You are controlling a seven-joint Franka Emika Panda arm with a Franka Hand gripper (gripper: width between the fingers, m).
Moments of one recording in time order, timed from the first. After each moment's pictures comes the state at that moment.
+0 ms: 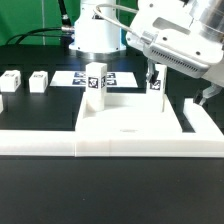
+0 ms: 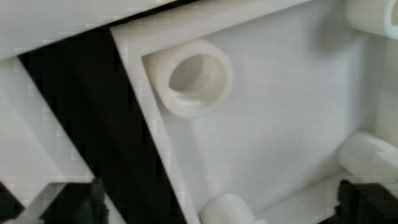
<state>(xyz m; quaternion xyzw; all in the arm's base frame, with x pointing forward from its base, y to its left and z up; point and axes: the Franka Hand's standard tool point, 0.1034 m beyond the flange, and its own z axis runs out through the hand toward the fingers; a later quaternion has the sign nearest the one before) 0.610 0.098 0.076 -0.18 -0.97 0.16 0.09</state>
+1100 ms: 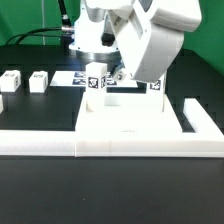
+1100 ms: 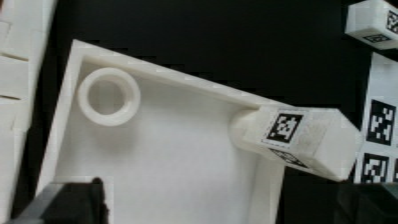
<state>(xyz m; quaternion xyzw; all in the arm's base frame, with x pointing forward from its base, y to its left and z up) 0.594 0.001 0.120 -0.60 -0.75 0.26 0.03</state>
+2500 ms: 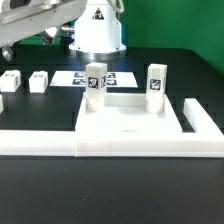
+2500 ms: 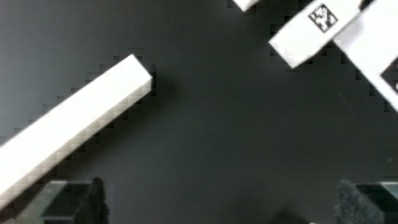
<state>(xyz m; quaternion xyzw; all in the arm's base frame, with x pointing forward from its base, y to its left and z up) 0.524 -0.134 0.119 -0.88 -0.38 0.27 -0.03</state>
